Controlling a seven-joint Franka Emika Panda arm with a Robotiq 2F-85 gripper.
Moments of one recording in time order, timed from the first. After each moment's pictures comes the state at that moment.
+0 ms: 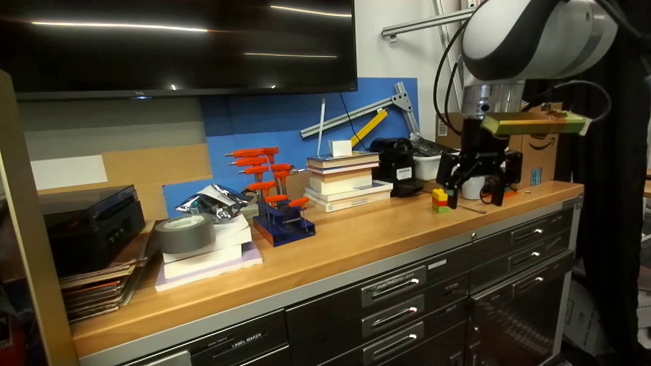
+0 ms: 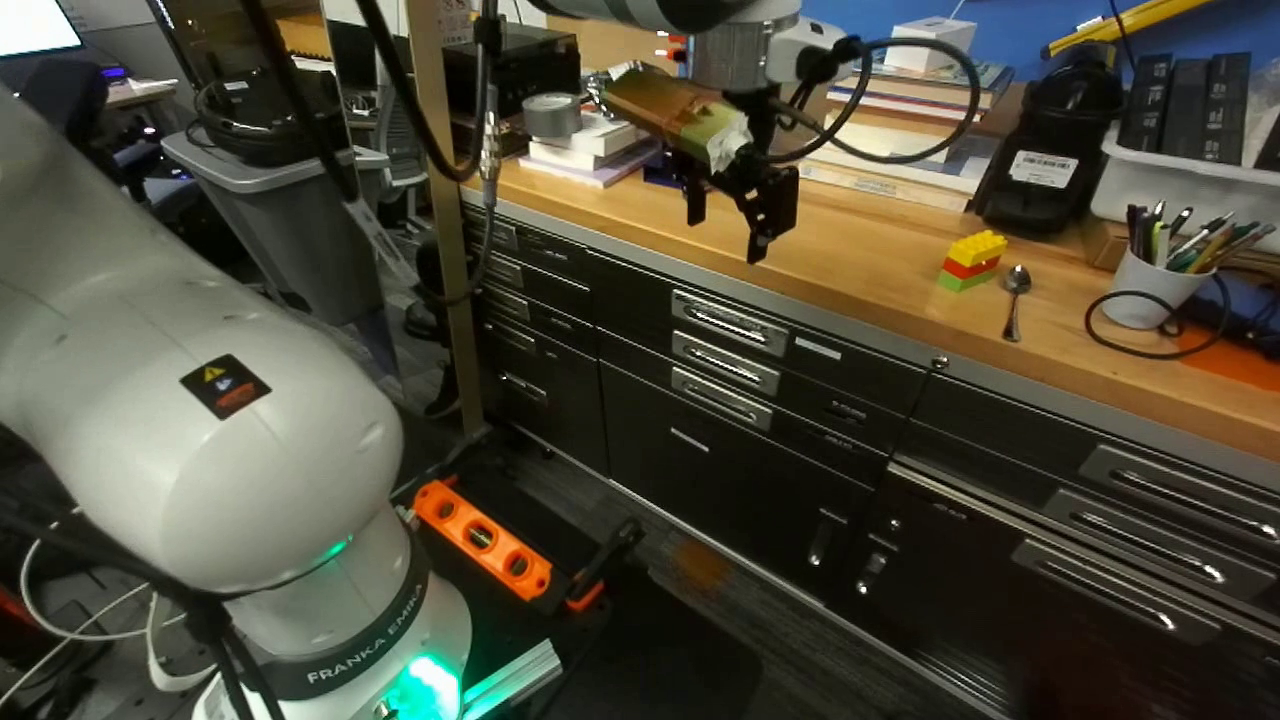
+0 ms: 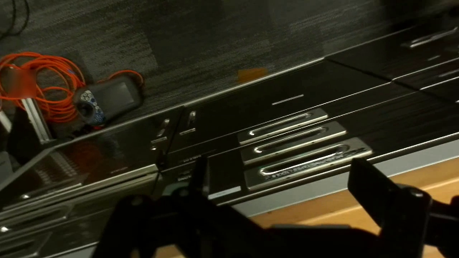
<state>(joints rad) 0.07 -0.34 -0.21 -2.54 -0.07 2.31 0.16</state>
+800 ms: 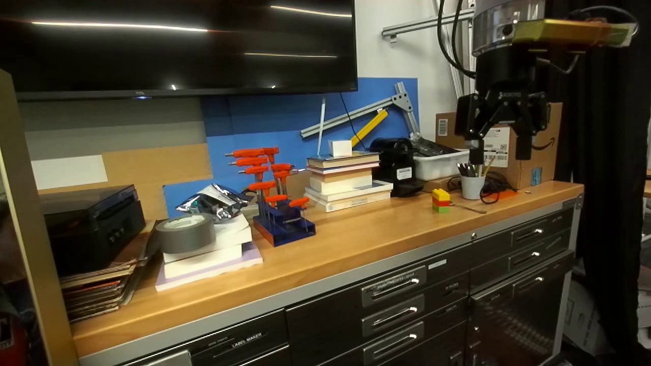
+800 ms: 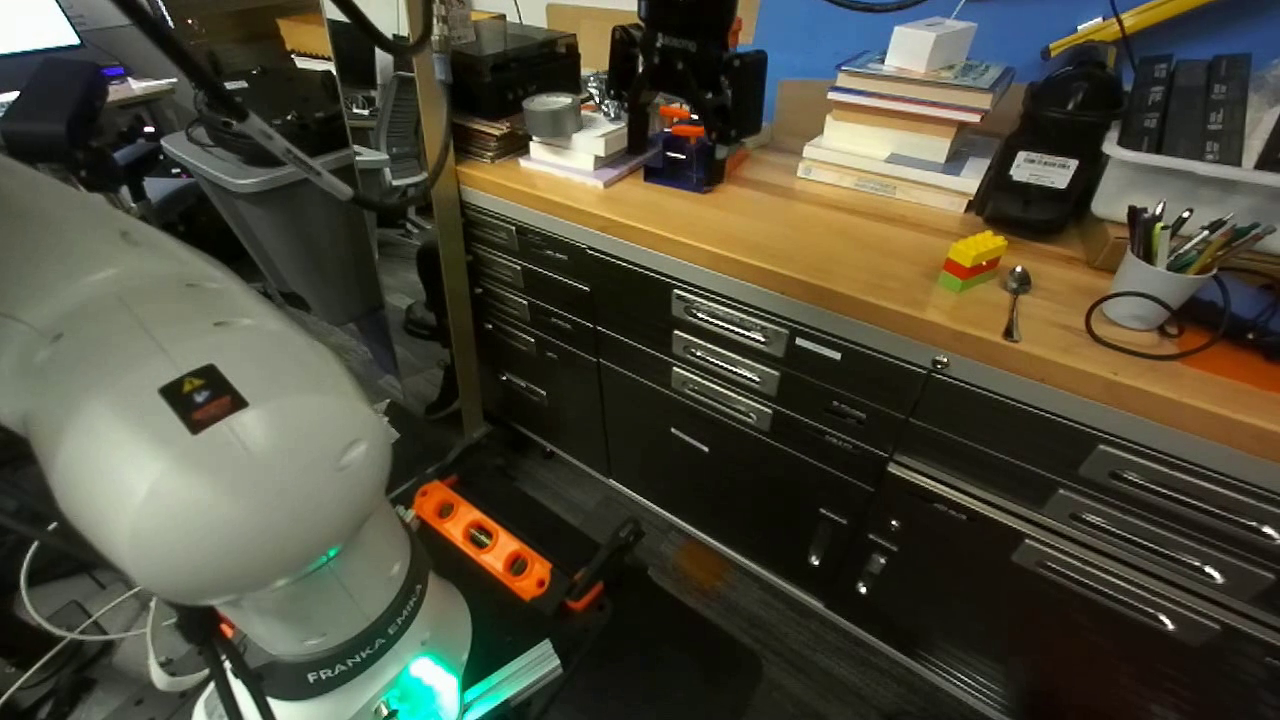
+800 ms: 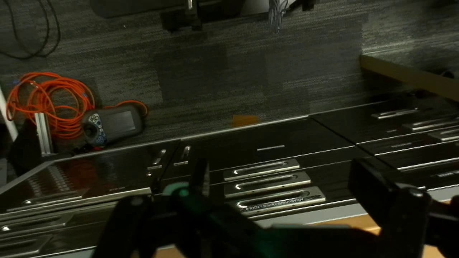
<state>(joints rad) -0.01 -0.52 -0.08 -2.42 -0.03 1.86 0.06</state>
